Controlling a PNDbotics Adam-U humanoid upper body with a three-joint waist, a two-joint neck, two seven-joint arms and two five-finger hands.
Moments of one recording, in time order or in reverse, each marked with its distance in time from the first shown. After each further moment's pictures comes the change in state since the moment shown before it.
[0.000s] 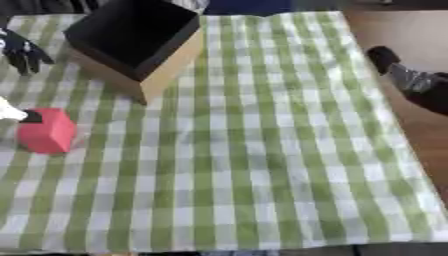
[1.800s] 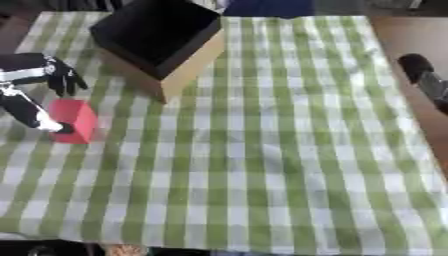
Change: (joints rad) left arm -0.034 -0.043 -0.088 0.142 -0.066 -0.026 -0.061; right arm -0.001 0.000 0.000 0.007 -0.010 -0.005 0.004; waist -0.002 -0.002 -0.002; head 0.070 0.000
